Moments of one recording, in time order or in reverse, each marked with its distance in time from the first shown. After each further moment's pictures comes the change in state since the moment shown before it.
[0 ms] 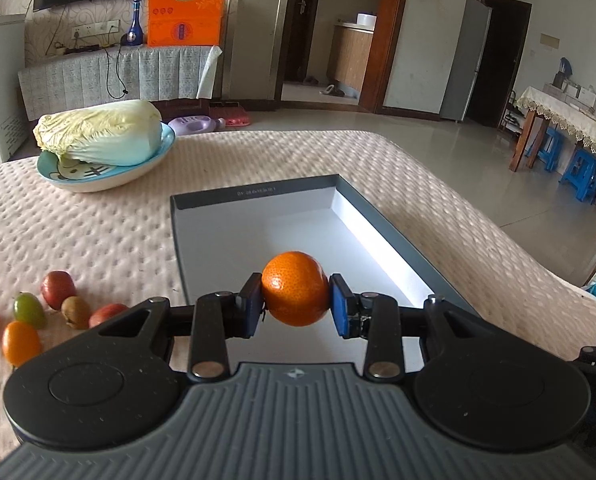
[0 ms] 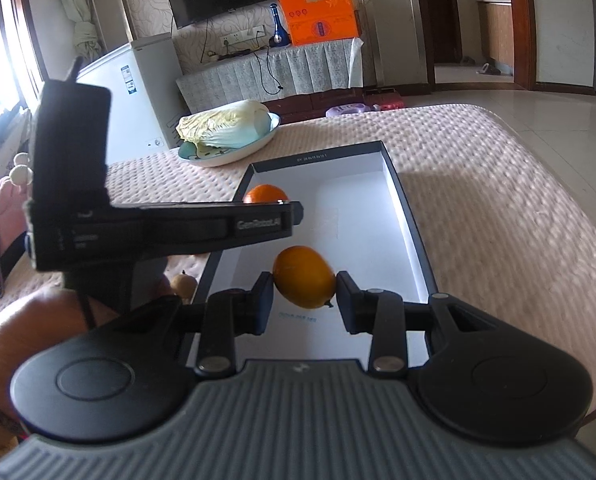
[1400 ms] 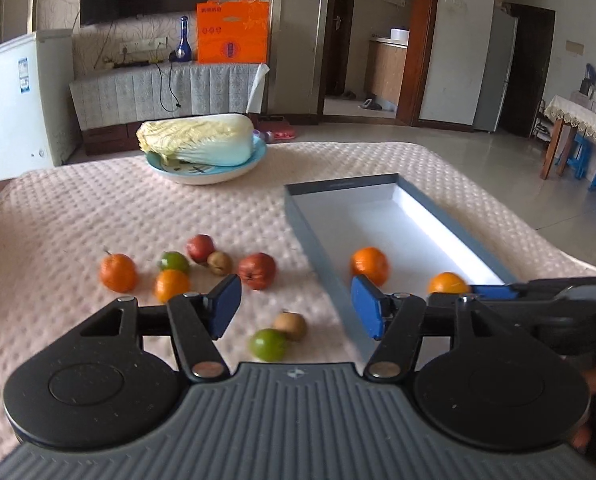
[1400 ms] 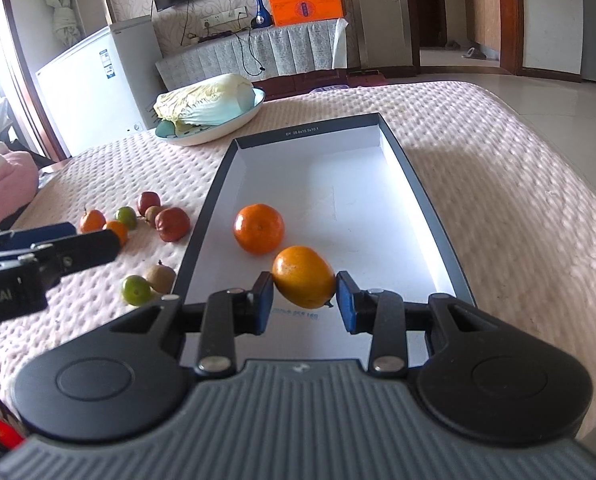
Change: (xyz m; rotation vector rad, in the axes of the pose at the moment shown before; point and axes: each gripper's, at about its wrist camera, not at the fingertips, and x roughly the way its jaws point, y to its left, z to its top) left arm -0.131 0.055 -0.040 -0.006 -0.054 0.124; right arm 0.036 0.008 -0.006 0.006 0.050 -0.063
